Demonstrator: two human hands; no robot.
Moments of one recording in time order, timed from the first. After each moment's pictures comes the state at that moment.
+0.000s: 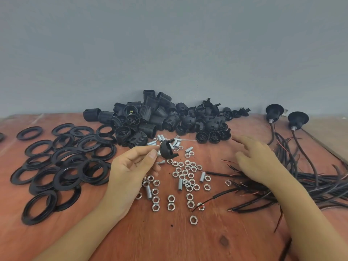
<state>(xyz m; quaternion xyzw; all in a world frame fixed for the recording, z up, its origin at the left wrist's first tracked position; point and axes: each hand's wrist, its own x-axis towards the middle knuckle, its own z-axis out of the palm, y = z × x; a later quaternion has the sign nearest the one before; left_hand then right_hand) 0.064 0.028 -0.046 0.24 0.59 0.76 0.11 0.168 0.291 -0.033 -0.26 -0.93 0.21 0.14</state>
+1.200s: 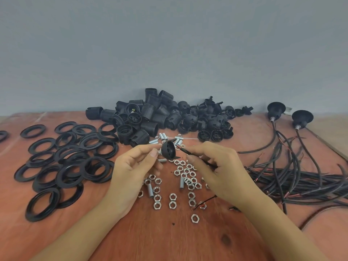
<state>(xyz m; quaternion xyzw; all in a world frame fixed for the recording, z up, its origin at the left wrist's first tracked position) 0.059 0.028 -0.052 0.25 0.58 0.76 0.13 0.156 0.210 -0.035 0.07 -0.88 0.33 0.32</state>
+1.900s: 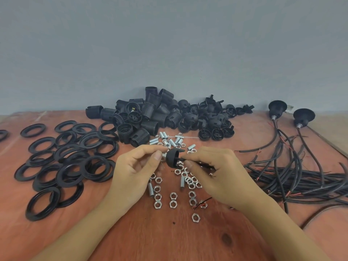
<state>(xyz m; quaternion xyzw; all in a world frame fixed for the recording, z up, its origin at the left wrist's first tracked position) 0.063 0.027 -0.048 0.33 0.62 0.71 0.06 0.160 0.207 -0.034 0.07 -0.90 0.30 0.29</state>
